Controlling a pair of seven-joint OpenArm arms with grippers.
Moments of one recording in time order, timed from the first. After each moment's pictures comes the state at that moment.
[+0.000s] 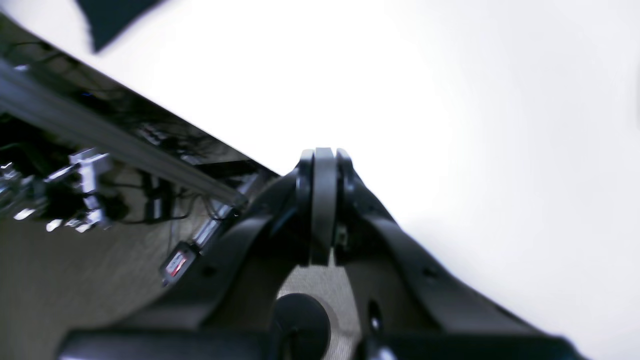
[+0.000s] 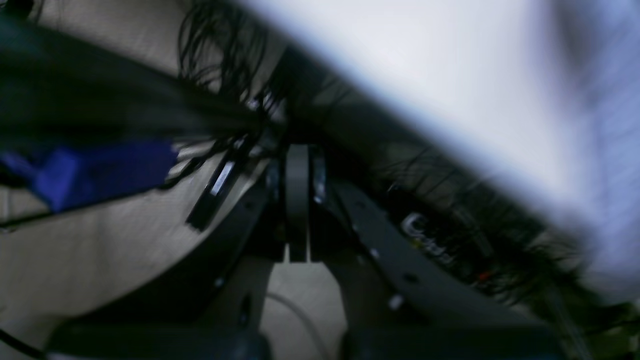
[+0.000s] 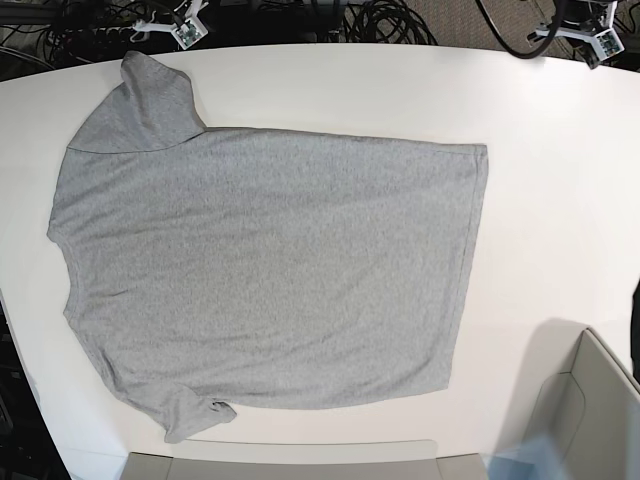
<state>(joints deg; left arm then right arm) 52.4 0.7 -37.6 111.0 -14.8 6.2 11.3 -51.8 22.2 -1.6 111.2 2.0 19.3 -24.1</state>
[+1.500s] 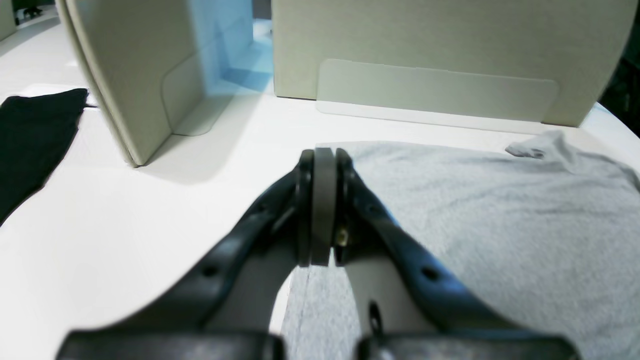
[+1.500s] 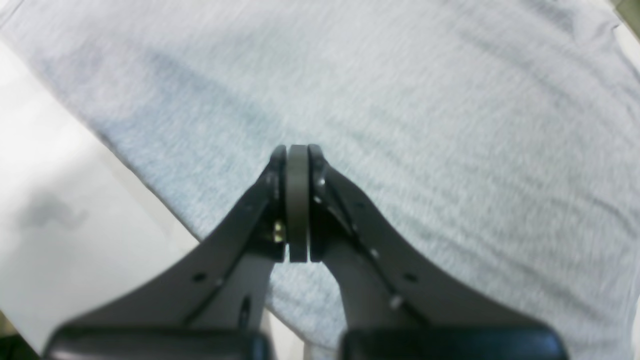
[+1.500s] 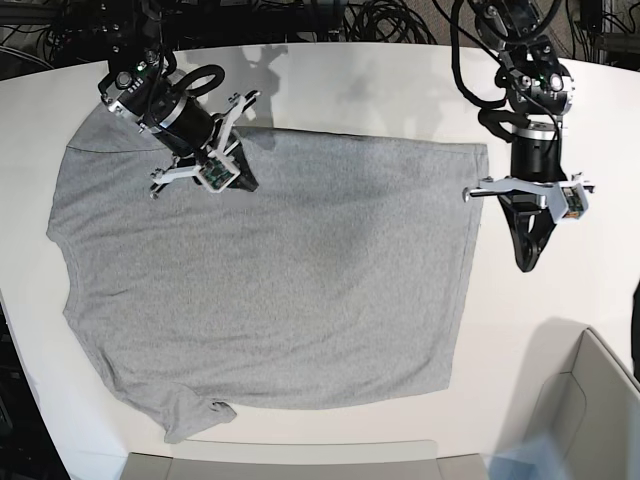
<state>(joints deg) 15.9 1.9 -25.0 116.4 -14.1 -16.4 15.3 -19.0 14.5 -3.6 119.6 8.4 35.7 -38.6</state>
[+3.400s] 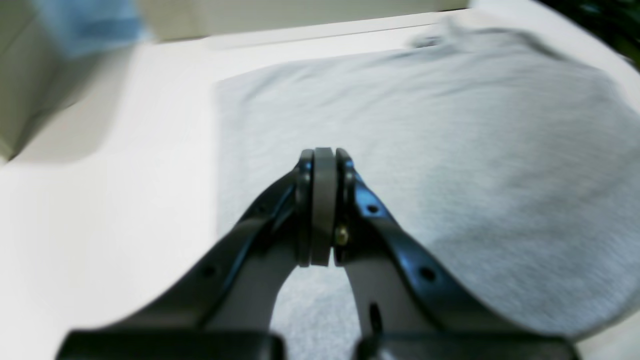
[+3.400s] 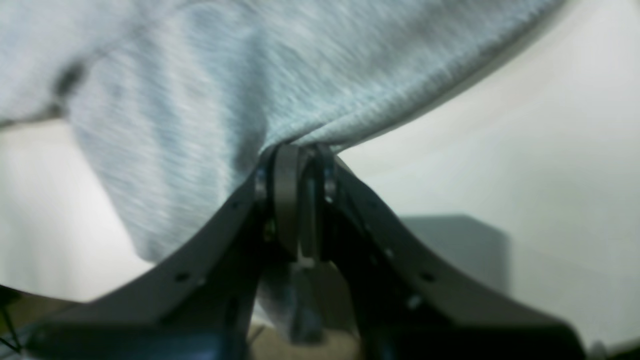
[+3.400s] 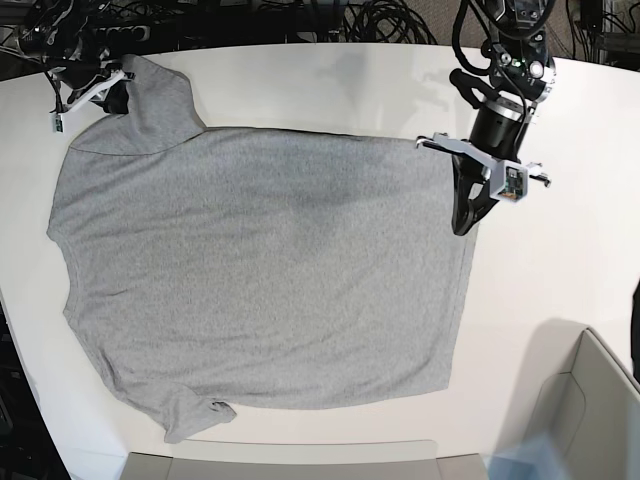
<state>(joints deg) 23.8 -8.4 -9.1 116.4 -14.1 -16.2 15.5 -19.0 3.4 50.9 93.9 36.6 44.1 -65.9</state>
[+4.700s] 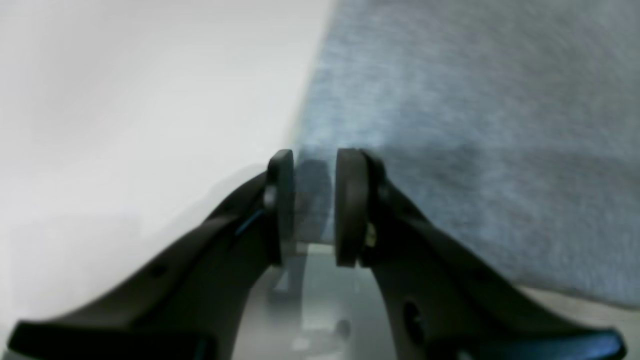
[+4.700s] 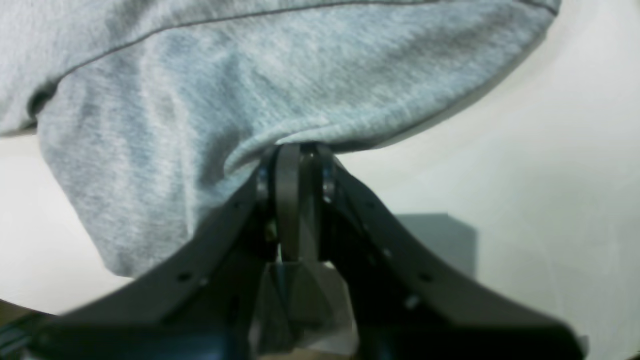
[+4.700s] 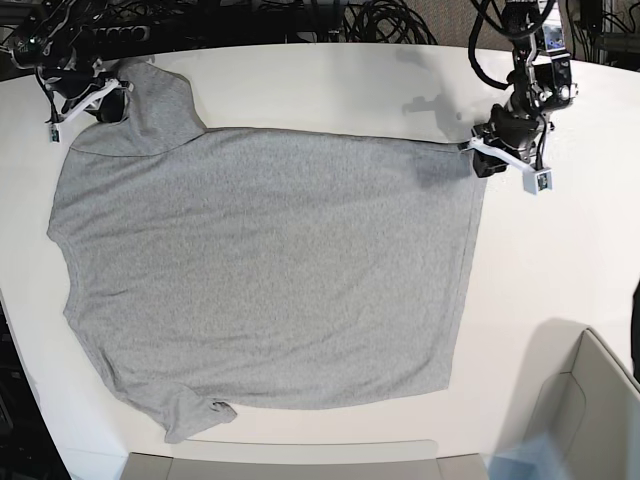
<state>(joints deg) 18.6 -11.9 -16.3 98.2 -32.8 -1.8 43.9 -17.2 5.6 48.6 93.3 31.4 44.1 -64.9</state>
